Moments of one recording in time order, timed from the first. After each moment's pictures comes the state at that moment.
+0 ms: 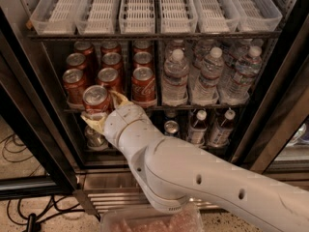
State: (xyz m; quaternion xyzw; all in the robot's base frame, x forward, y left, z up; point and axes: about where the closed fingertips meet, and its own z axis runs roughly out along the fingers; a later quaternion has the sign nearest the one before) arm 0.516 0.105 0.876 -0.32 0.68 0.08 0.66
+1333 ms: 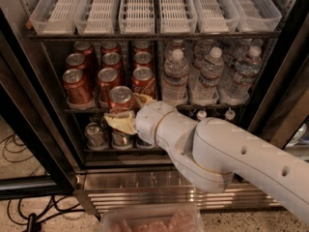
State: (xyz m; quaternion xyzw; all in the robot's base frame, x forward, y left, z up) arm 0.523 0.059 0.860 -0.34 0.69 0.18 0.61
